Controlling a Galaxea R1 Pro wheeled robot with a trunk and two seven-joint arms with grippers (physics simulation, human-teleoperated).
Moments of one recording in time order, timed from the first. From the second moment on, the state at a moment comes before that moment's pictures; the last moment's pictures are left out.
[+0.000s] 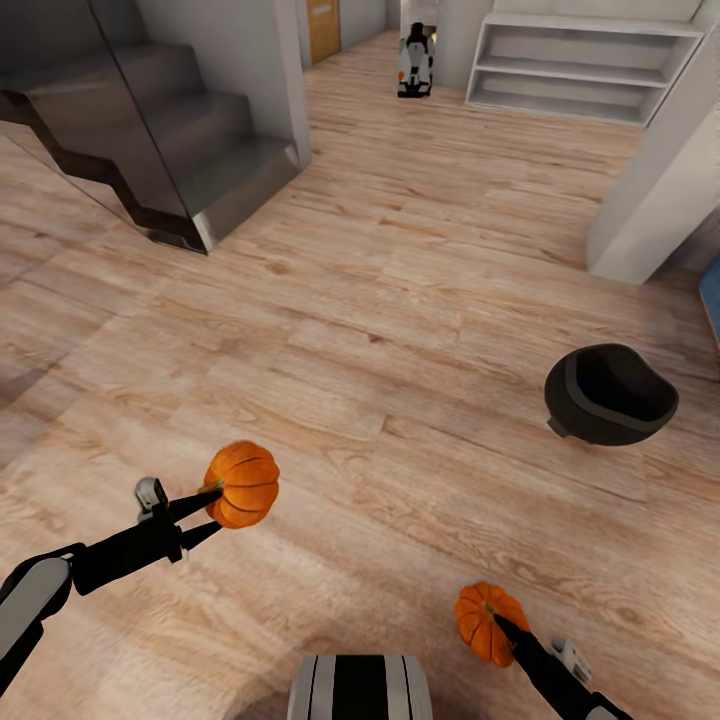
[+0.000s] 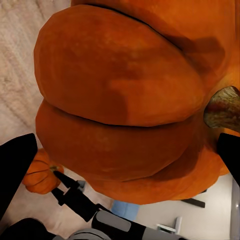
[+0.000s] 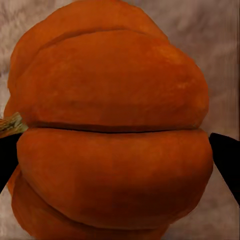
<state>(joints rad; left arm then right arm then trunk) -0.35 0.47 -0.03 -1.20 1.34 1.00 -0.65 -0.50 -0.21 0.41 -0.09 -1.32 0.00 0.58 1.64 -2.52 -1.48</state>
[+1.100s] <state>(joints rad) -0.35 0.47 -0.04 -1.20 1.34 0.99 -0.65 -0.50 -0.22 0.44 -0.09 -1.30 -0.01 0.80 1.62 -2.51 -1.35</state>
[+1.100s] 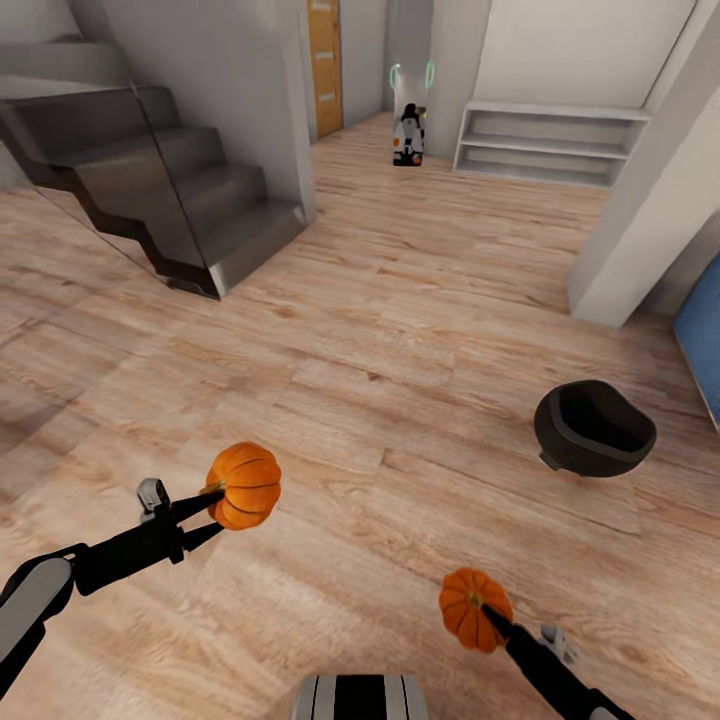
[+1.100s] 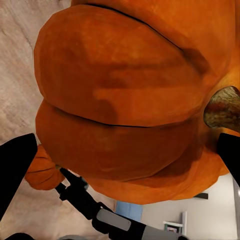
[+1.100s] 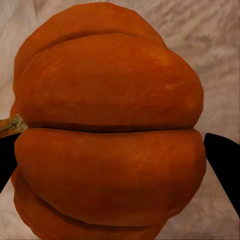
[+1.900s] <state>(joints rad) -0.35 0.47 -0.04 -1.20 1.33 0.99 -0.65 -0.50 -0.22 0.45 -0.09 -1.29 0.00 0.81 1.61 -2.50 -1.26</state>
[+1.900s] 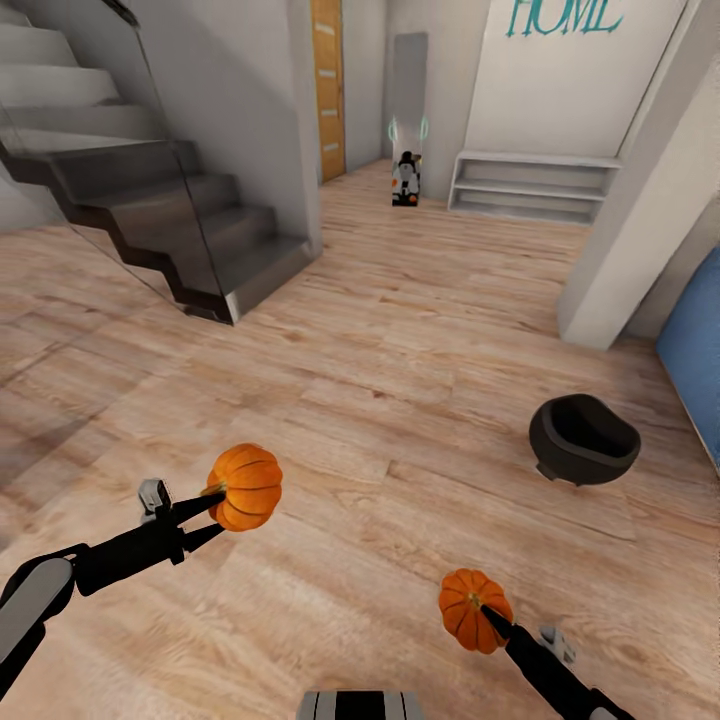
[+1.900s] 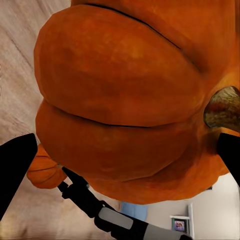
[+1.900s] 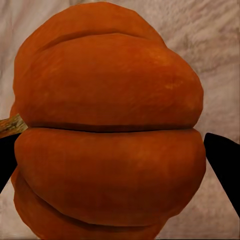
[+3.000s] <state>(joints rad) -0.35 0.47 -0.05 -1.20 1.32 0.99 -0.65 -0.49 -0.22 0.45 -0.09 -1.29 -0.01 0.80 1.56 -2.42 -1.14</state>
